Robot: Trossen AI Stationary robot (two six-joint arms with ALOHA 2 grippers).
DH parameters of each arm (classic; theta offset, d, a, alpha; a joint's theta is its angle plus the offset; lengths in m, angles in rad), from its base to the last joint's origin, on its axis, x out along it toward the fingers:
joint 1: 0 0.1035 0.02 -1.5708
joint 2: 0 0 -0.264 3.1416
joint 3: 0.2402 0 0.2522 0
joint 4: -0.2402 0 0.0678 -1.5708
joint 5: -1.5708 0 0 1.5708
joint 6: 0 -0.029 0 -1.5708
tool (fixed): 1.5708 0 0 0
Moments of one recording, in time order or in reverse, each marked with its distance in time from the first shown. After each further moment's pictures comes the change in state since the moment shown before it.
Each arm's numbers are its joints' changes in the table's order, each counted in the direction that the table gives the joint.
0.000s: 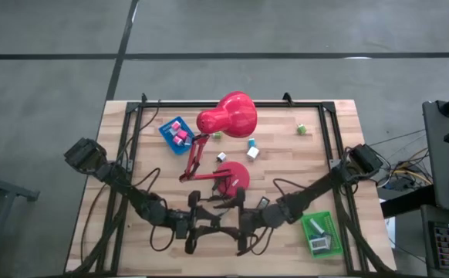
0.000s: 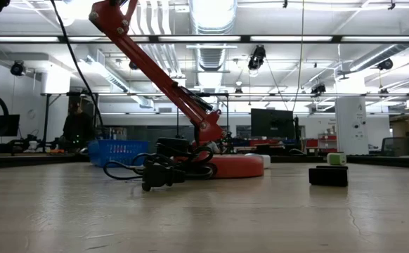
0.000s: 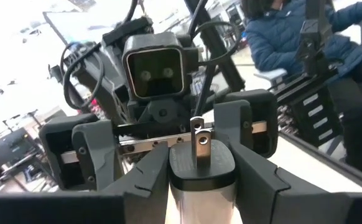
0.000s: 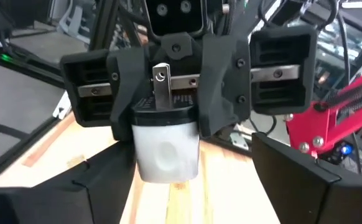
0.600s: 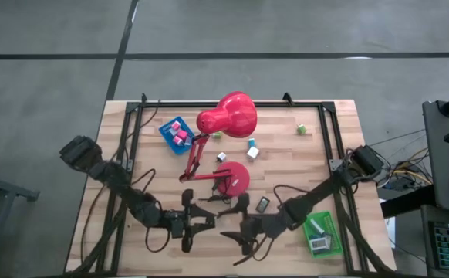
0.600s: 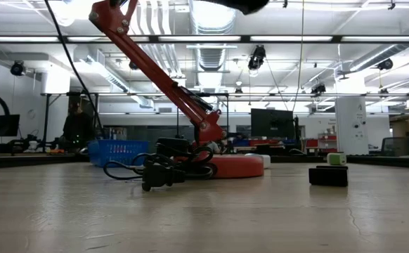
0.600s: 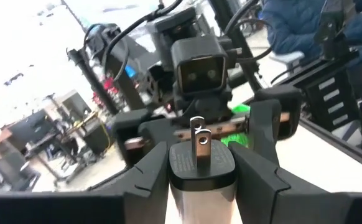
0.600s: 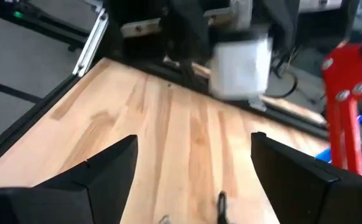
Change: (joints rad) left arm -0.064 -0.068 -0.039 -0.068 0.150 0.013; right arm 0.054 0.000 -0.003 -0.191 -0.056 -0.128
